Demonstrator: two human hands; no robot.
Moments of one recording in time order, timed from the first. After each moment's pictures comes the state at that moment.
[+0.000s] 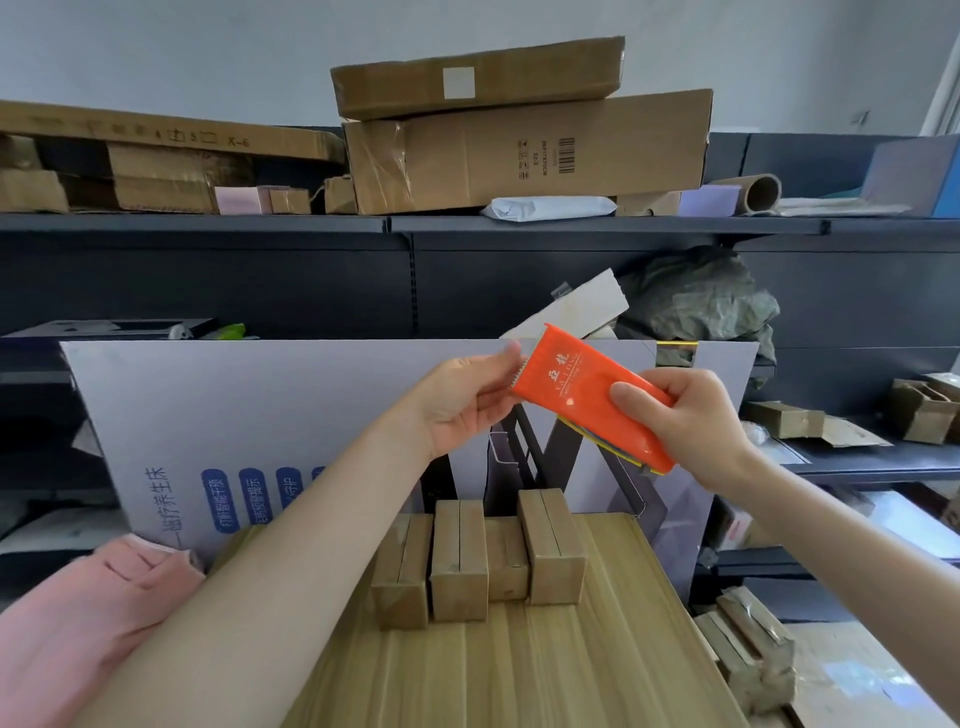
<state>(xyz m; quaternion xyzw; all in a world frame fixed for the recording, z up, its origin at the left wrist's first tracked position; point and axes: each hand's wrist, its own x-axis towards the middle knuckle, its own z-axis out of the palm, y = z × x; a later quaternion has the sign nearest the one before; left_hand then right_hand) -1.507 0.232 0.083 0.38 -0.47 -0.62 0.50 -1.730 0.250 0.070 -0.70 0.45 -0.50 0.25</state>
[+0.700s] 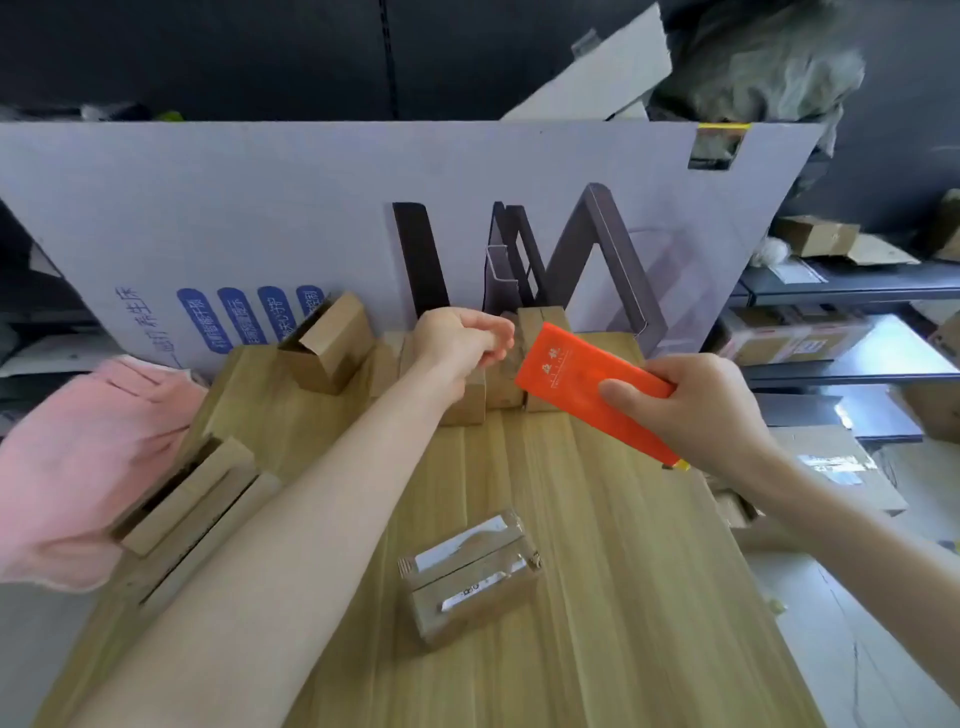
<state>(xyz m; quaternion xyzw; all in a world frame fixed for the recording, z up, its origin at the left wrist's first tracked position) -1.516 0.231 -0.093 0.63 -0.42 -0.44 0.48 -1.734 0.300 -0.069 -0.69 0.65 -0.27 0.18</state>
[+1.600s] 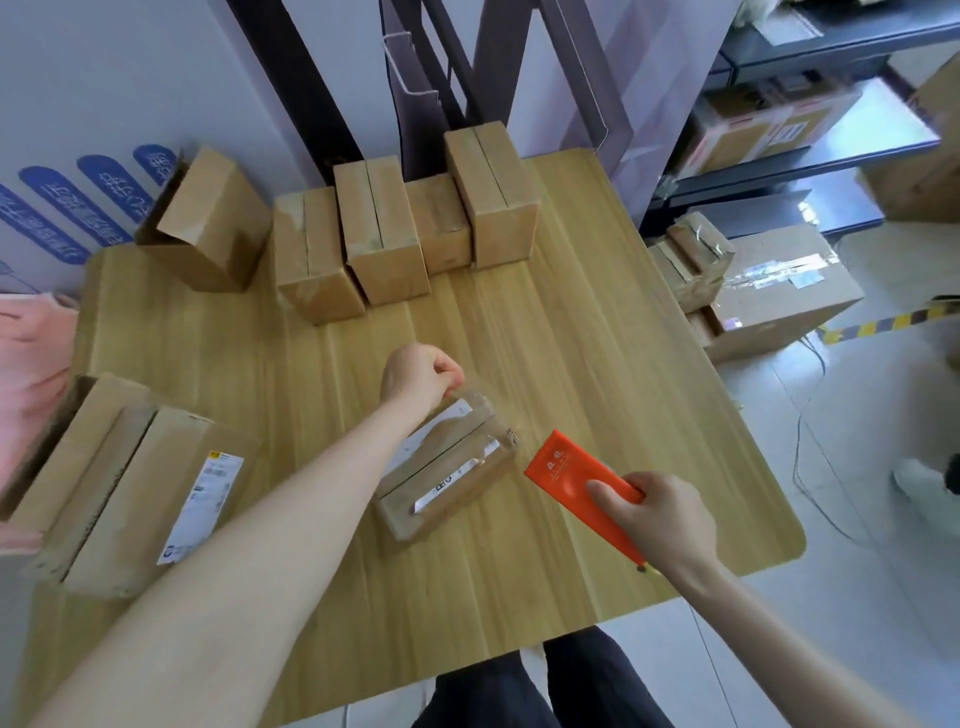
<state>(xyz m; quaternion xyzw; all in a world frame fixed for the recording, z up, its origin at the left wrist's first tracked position) -1.521 0.250 -0.312 0.71 -0.58 -0.36 0.14 -1.755 0.412 -0.294 -0.48 0.81 -0.08 0.31</state>
